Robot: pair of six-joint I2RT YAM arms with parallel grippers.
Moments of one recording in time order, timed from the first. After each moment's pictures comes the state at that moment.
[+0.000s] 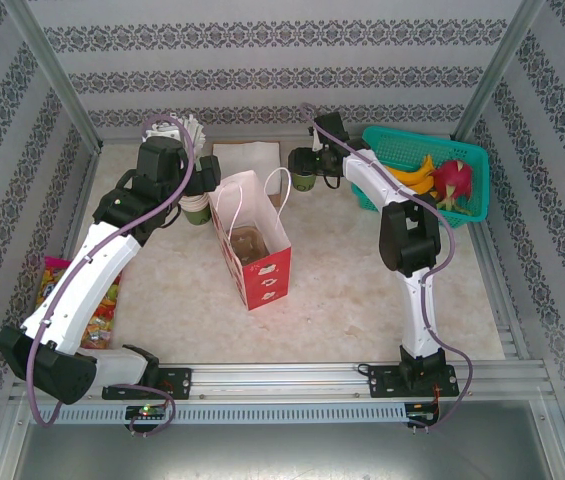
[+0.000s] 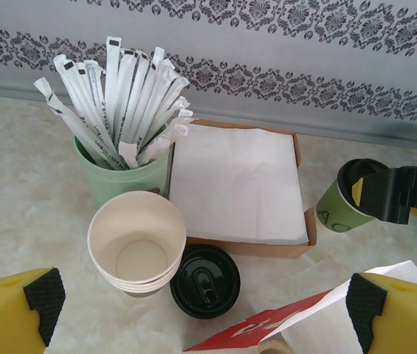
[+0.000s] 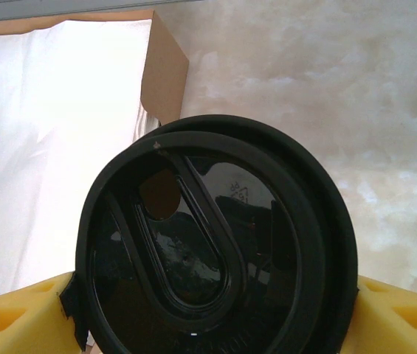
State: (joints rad) left arm -0.36 1.29 1.42 -0.68 -0.29 -0.37; right arm 0.32 2.26 2.00 -0.62 -0.15 0.34
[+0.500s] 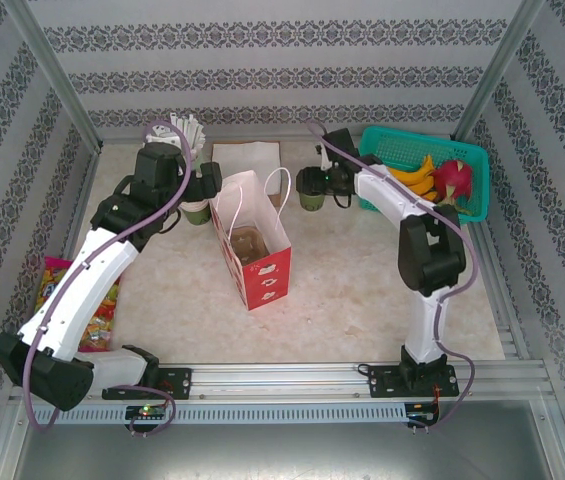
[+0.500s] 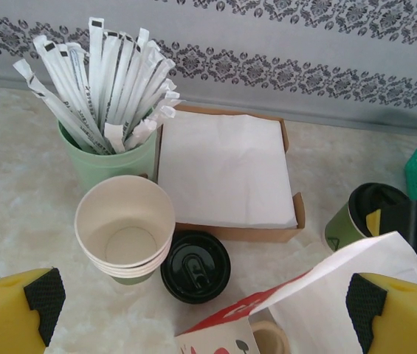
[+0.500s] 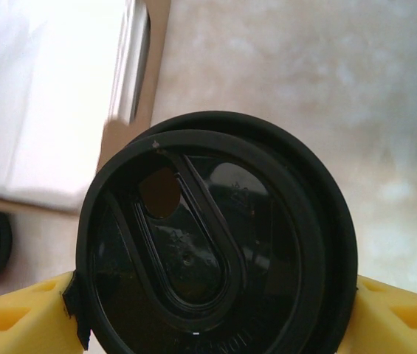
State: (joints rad) left arm -0.36 1.25 1.37 -0.68 -0.23 -0.37; right arm 0.34 1.99 1.61 -0.58 -0.15 0.33
